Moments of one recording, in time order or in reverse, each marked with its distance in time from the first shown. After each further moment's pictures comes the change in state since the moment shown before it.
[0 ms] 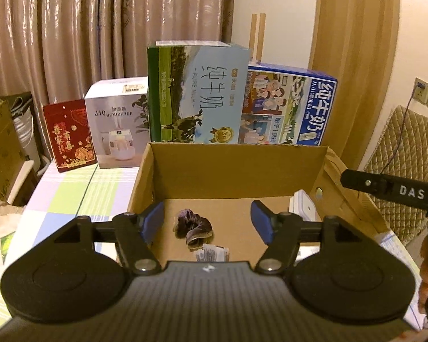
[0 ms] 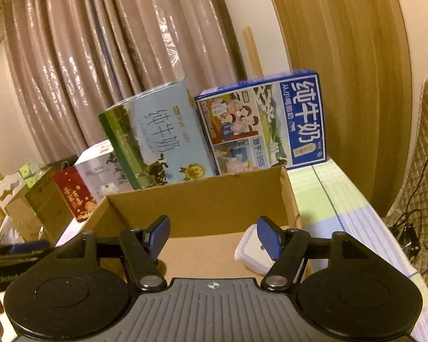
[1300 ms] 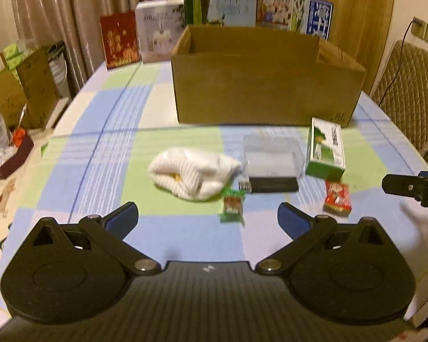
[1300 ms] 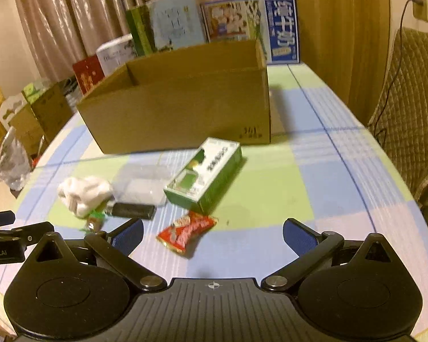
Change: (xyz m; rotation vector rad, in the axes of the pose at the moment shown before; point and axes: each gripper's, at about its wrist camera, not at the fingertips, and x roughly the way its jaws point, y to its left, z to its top) left arm -0.130 -0.002 -0.186 -0.014 0.229 0.109; right arm -0.139 0.009 -0.168 -0.066 0.288 -0.066
